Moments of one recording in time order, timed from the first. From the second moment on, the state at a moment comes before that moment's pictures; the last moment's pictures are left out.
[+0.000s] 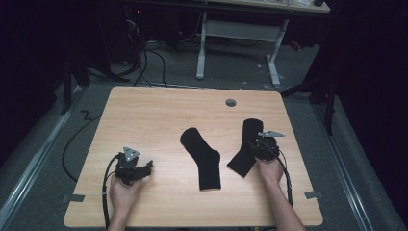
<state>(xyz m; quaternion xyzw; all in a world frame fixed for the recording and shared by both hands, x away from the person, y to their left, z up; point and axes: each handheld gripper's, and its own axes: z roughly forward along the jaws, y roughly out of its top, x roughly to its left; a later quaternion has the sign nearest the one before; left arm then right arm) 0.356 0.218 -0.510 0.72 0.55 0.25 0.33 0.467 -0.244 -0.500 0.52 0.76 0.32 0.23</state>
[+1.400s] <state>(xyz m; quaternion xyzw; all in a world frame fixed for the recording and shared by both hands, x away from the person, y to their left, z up) 0.356 0.218 -0.510 0.72 0.55 0.26 0.33 0.448 -0.243 -0.465 0.45 0.78 0.37 0.23</state>
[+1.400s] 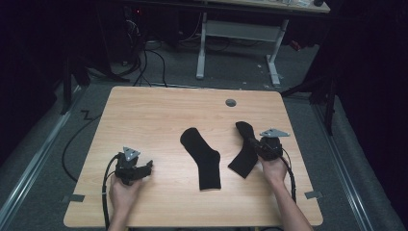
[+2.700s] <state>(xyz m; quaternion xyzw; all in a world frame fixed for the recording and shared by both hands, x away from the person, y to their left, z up) 0.357 0.217 -0.510 0.72 0.55 0.26 0.33 0.428 -0.245 -0.426 0.41 0.78 0.41 0.23</state>
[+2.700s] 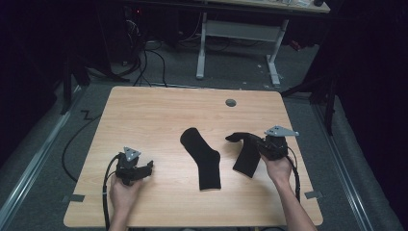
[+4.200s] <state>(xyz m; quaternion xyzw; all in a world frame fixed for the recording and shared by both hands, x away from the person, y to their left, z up) 0.356 0.216 -0.510 0.72 0.56 0.26 0.33 0.404 -0.202 -0.386 0.34 0.80 0.44 0.22</state>
